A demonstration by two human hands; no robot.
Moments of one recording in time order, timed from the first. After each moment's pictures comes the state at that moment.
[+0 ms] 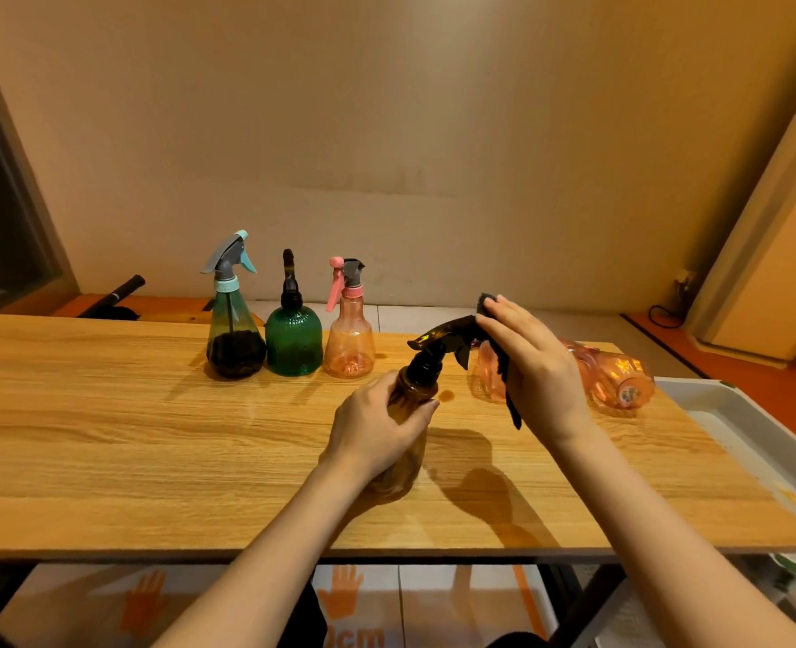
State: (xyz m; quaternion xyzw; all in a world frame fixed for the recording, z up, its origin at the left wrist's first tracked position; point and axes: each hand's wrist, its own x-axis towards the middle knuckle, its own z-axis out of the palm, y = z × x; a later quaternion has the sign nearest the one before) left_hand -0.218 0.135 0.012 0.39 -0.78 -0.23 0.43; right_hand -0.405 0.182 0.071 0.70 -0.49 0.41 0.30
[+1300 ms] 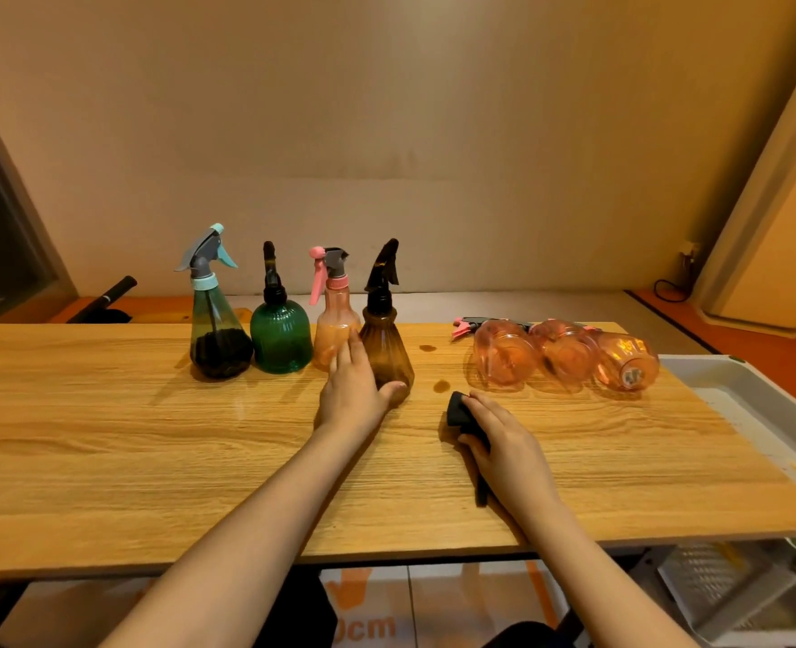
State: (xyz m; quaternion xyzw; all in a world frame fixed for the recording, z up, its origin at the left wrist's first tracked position) left_hand -0.243 0.080 0.004 0.58 -0.75 -0.17 0.26; right_hand -0.408 0.190 -0.039 0.65 -0.69 0.31 0.02
